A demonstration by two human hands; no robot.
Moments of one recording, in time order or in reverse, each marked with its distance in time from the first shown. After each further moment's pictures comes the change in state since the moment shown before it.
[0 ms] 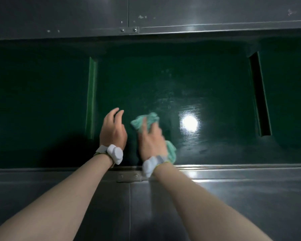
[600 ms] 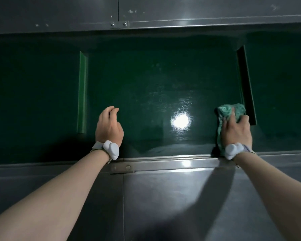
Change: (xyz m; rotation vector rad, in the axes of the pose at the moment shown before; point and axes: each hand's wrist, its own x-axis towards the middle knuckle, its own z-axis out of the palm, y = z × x) left_hand -0.017 0.015 0.000 -0.018 -0.021 0.000; right_hand -0.029 0.265 -0.120 -0.105 0.221 0.489
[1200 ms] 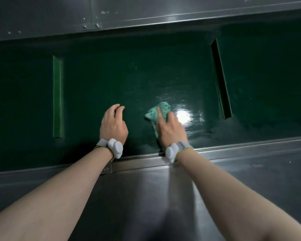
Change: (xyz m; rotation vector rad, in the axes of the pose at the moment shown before) left_hand 0.000 0.086 0.039 0.063 -0.059 0.140; right_hand -0.048 -0.089 0.037 -0.016 -0.145 -0.572
